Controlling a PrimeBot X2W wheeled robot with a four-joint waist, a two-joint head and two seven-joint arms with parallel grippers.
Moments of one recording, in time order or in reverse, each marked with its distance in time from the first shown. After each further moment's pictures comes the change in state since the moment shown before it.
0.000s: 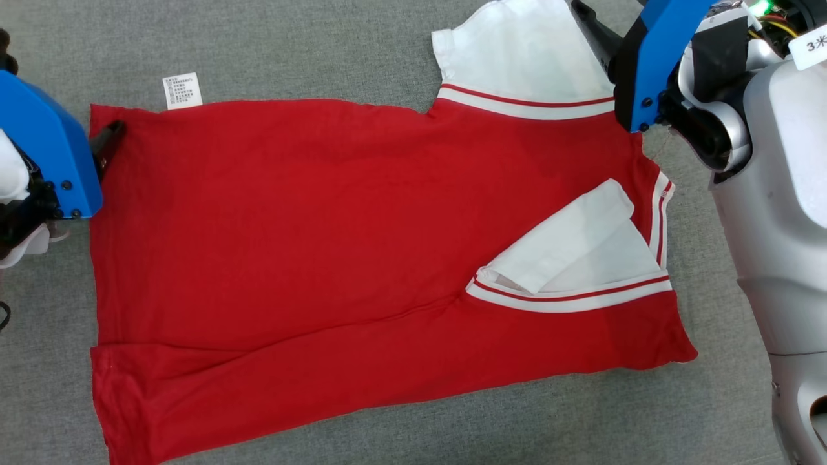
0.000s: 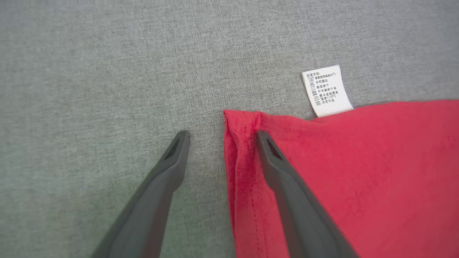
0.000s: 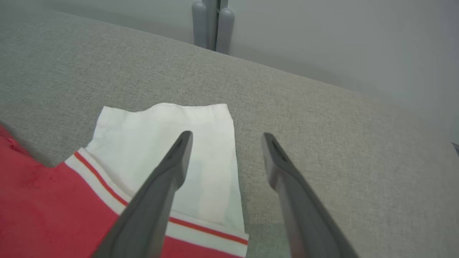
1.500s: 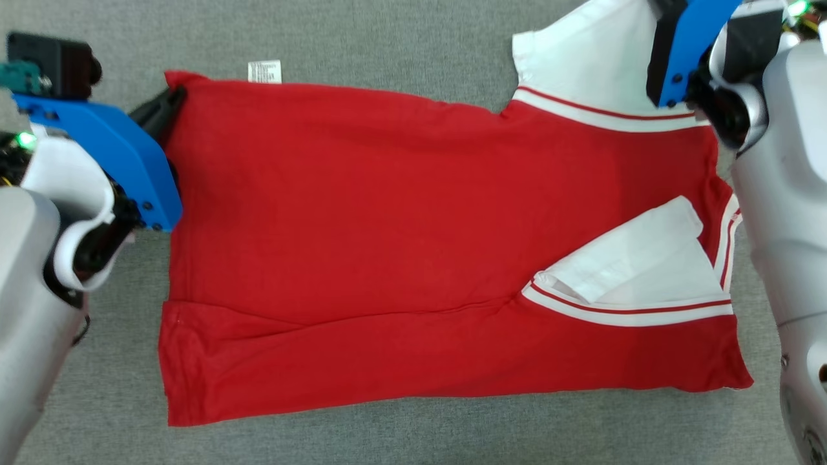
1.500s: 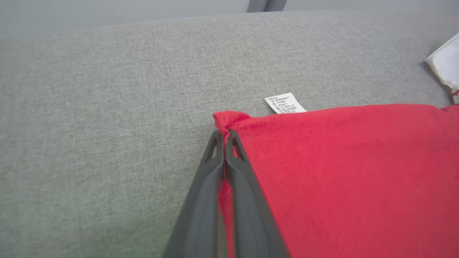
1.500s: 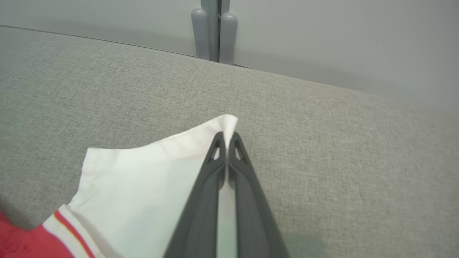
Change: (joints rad) left arm 0.006 -0.136 -0.036 0.072 0.062 -0.180 -0.371; right arm -0.121 0.015 -0.098 0.332 -0.074 0.000 -0.165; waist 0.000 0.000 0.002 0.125
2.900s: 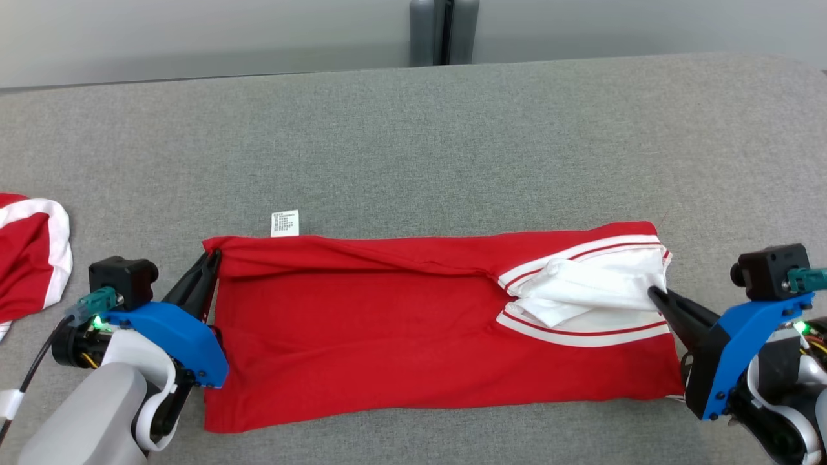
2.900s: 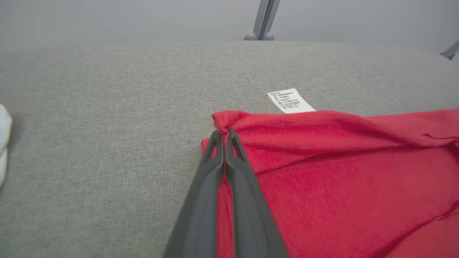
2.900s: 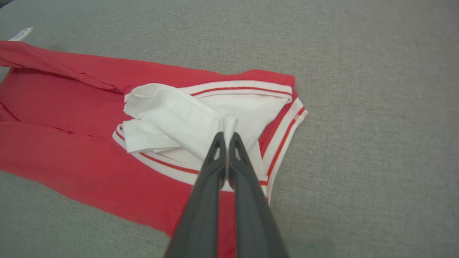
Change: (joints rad) left arm 0.369 -0.091 -0.046 0.164 0.051 -0.019 -0.475; right arm 1.005 -0.109 -0.122 -0.897 0.258 0.000 0.222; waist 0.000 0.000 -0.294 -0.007
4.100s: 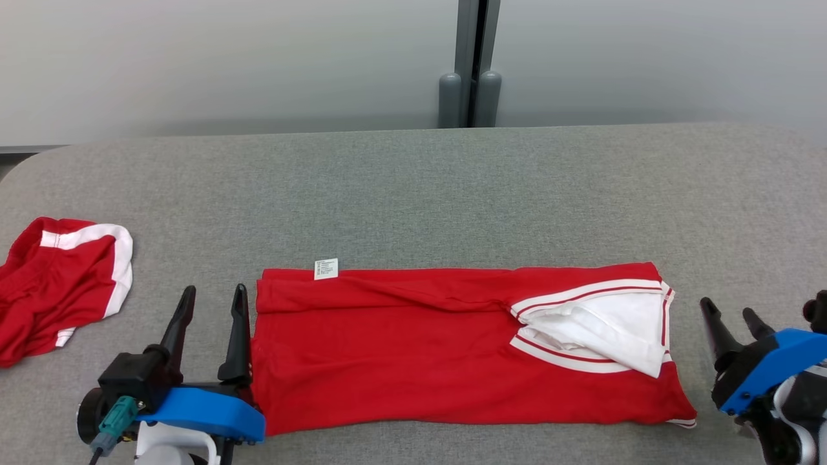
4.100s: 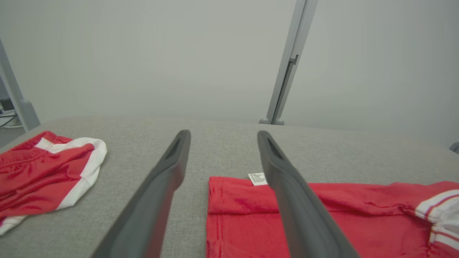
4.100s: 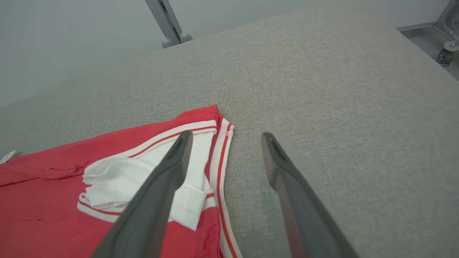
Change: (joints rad) left arm 0.348 -0.232 0.368 -0.250 0.352 0.072 -0.179; right arm 0.016 0.255 -0.348 0.183 -0.186 0.000 -0.182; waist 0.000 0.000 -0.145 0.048
